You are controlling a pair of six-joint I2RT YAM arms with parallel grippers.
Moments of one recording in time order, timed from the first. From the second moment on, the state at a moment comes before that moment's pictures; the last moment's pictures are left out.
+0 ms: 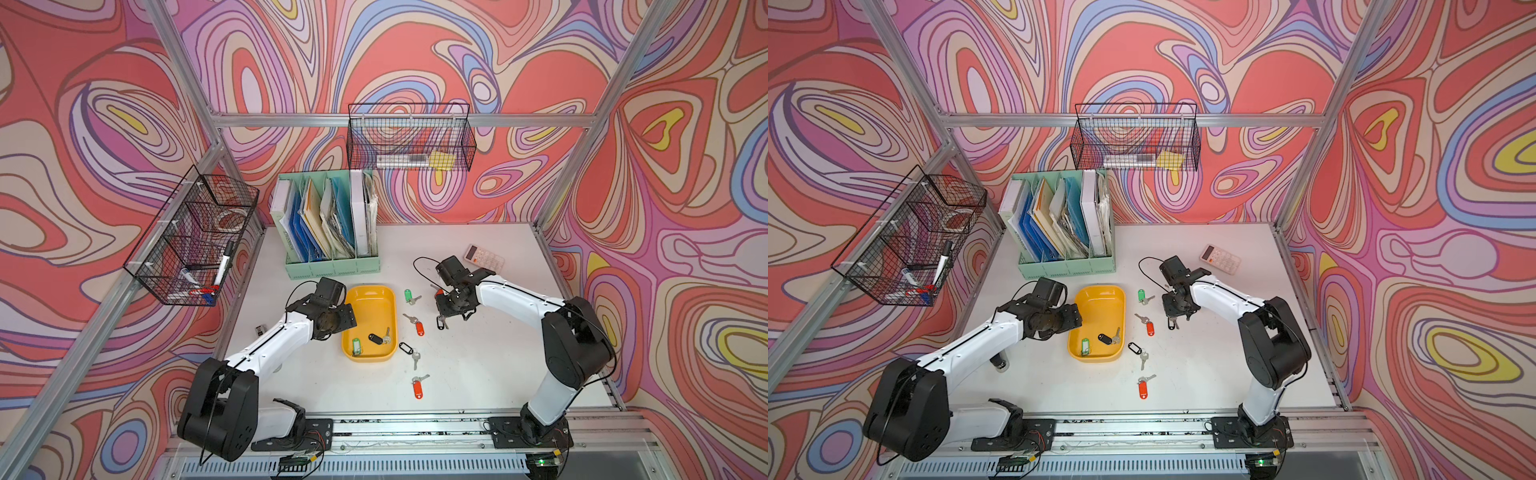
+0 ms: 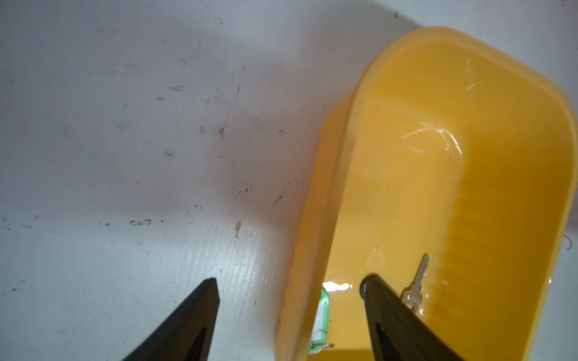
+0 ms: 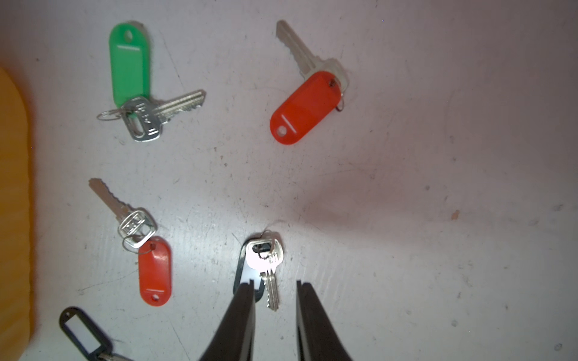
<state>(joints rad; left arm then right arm) -0.33 1.32 0.78 -0.57 -0.01 -0.63 0.50 1.74 1.21 -0.73 0.05 0.25</state>
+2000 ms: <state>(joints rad) -0.19 1.66 1.18 -1.01 0.39 -0.26 0.46 1.15 0.82 -0.12 0.07 0.26</state>
